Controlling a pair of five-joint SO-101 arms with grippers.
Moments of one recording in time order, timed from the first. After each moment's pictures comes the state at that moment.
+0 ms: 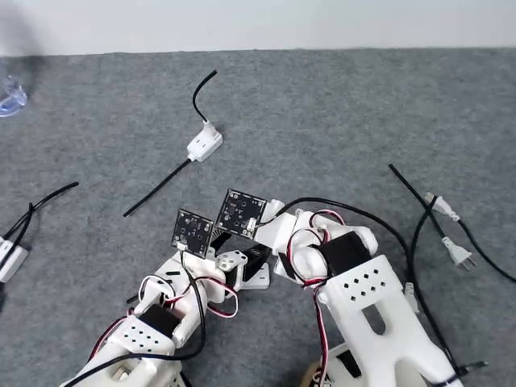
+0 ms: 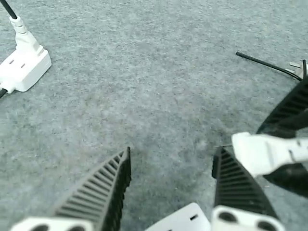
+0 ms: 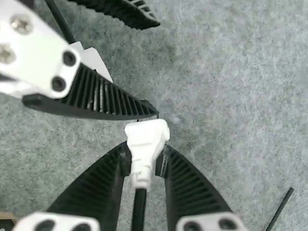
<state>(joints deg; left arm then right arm) 25.8 -56.5 96.0 5.1 15.1 -28.5 -42.5 45.1 70.1 43.6</state>
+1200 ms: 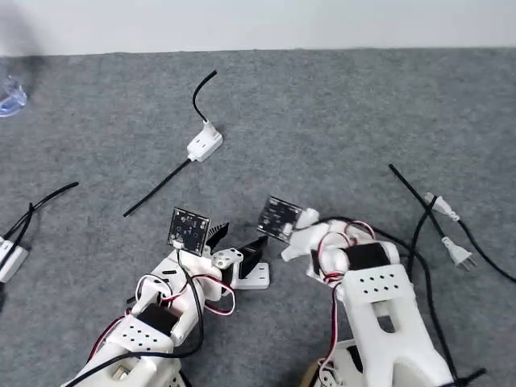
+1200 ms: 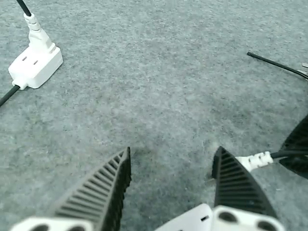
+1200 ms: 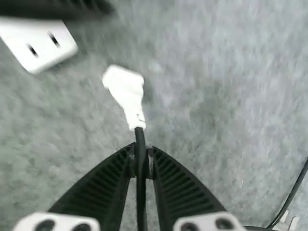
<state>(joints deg) 23.6 -56.4 96.0 5.1 14.7 -11.1 -42.5 64.1 53.8 55.5</state>
